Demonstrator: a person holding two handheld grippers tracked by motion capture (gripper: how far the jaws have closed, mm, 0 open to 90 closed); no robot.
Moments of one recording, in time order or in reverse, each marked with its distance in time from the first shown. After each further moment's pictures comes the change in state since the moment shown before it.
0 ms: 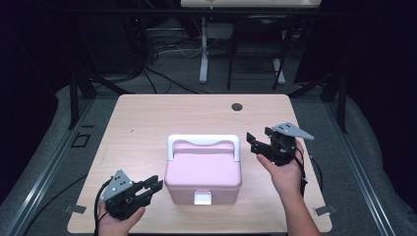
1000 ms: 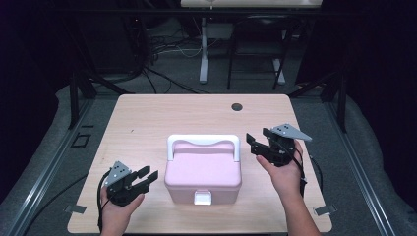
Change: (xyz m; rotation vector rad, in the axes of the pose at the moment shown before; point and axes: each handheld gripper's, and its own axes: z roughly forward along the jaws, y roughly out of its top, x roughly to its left) left arm 0.042 -0.018 0.027 0.027 0.117 -0.084; right arm 0.000 -0.005 0.002 0.001 0.005 -0.032
